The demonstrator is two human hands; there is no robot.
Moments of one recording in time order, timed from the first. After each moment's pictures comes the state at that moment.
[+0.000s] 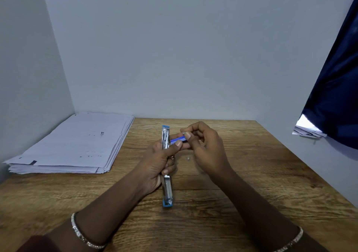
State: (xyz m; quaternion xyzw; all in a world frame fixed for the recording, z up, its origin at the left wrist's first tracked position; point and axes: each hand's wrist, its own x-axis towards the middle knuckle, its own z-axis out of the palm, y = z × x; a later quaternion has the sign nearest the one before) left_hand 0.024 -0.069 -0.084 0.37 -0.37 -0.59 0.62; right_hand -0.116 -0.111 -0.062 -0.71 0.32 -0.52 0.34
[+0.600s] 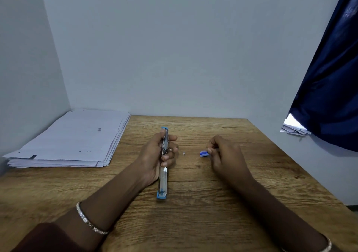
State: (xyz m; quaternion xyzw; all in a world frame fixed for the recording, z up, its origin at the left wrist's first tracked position) left_hand 0.025 -0.068 -0.080 0.36 -0.28 -0.64 0.61; right_hand -0.184 -0.103 -0.077 -0.80 0.47 -0.35 0.10
